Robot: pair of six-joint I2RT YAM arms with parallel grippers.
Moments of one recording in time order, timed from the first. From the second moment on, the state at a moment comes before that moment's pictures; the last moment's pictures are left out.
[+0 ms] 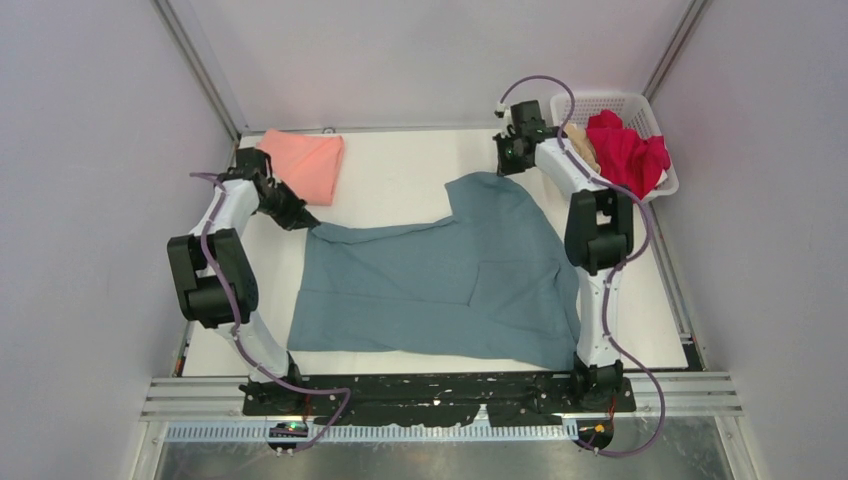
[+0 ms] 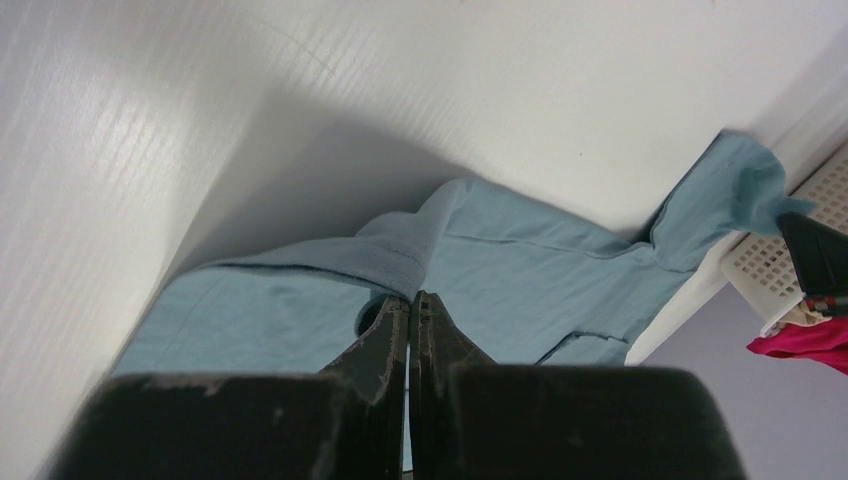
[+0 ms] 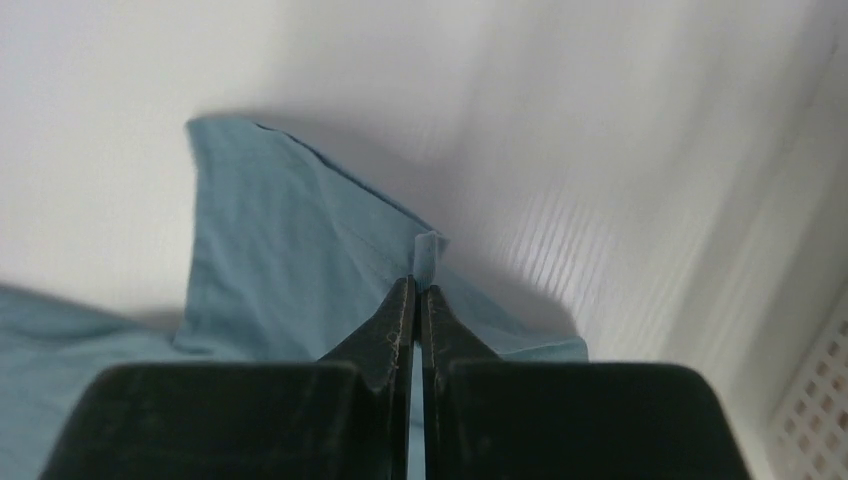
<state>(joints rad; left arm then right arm) 0.17 1.77 1.34 -0.75 0.39 -0.65 0.21 2.17 1.87 -0.58 -0.11 -0.01</state>
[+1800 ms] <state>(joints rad) 0.32 1.25 0.87 -0.89 0.39 -0.56 0.22 0.98 1.07 -1.01 0.09 0.08</state>
